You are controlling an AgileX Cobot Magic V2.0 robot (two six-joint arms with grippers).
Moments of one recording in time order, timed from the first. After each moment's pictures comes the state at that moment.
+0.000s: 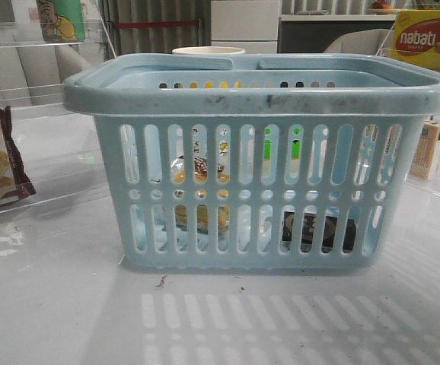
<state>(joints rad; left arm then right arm) -0.66 1.33 -1.30 -0.09 0.64 0.24 0.46 0.72 -0.78 -0.02 0.78 -0.03</state>
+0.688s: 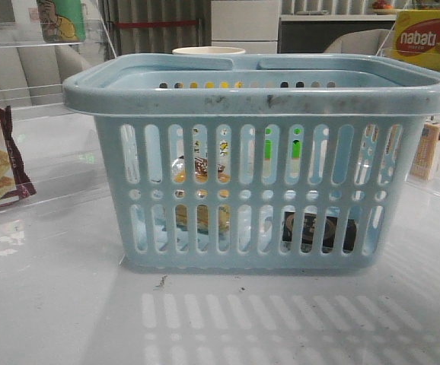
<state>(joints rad) -0.66 0.76 -0.82 0.02 0.79 0.06 0.46 0.72 -0.78 -0.02 0.78 -0.03</state>
